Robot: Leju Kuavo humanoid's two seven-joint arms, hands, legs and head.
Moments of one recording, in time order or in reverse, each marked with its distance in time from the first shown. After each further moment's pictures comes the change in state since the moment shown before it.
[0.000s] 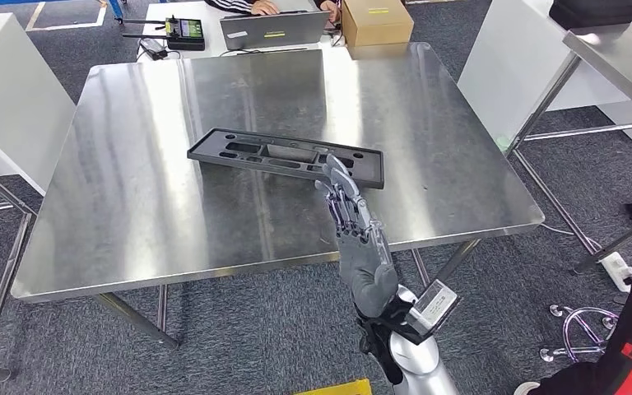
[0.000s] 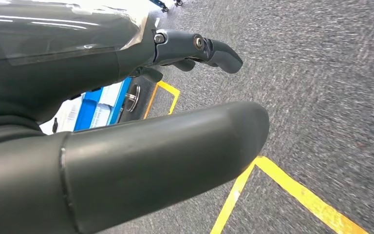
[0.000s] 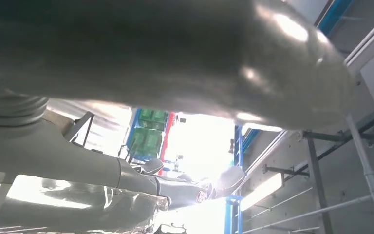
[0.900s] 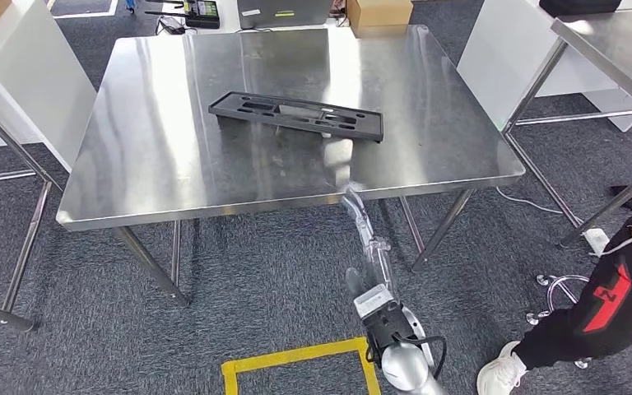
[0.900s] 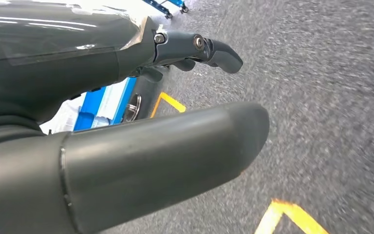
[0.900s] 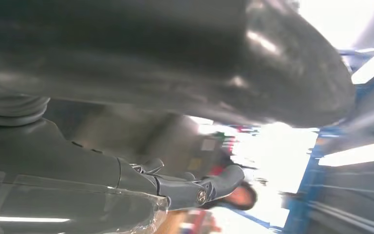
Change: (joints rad) left arm 0.000 0.005 0.008 0.001 -0.027 0.021 -0.001; right arm 0.075 -0.030 -0.052 0.201 0.304 -0.341 0.095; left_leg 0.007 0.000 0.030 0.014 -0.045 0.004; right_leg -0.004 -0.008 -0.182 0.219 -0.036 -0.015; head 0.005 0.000
